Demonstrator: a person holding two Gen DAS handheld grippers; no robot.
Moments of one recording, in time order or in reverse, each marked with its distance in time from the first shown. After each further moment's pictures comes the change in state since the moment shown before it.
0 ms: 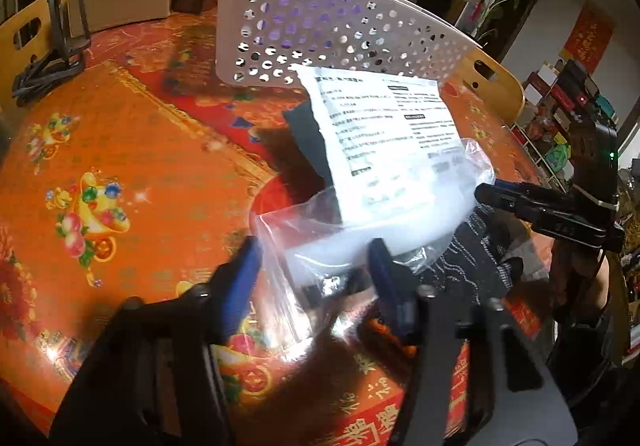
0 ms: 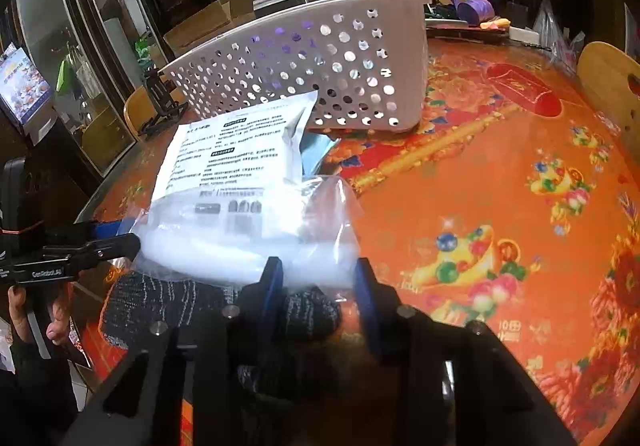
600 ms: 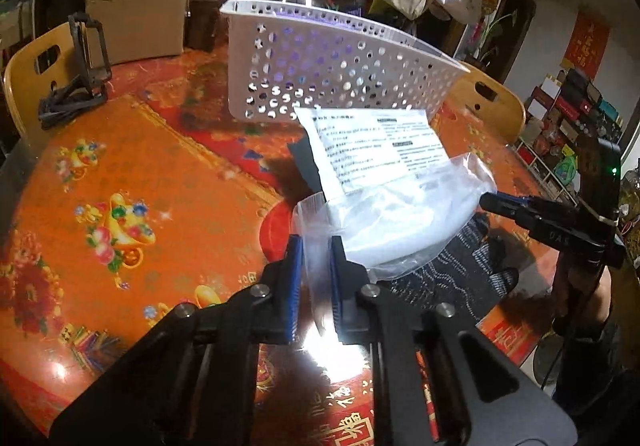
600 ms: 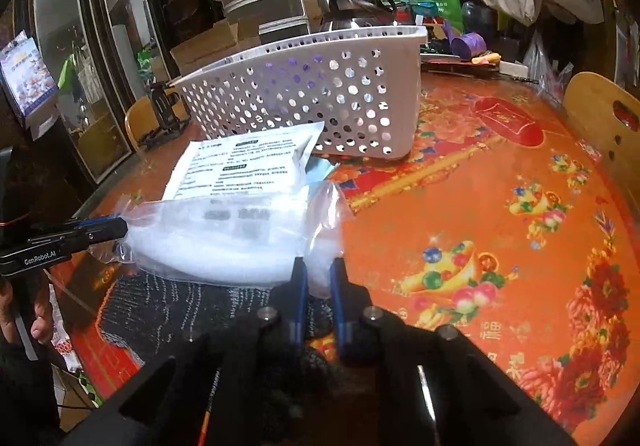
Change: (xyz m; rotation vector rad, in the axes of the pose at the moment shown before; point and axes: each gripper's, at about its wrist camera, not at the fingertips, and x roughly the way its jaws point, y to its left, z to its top) left arm -0.027 -0.011 -0.008 0.026 -0.118 0.045; right arm -0.019 0.010 -0.009 -0.039 -0.109 -0.043
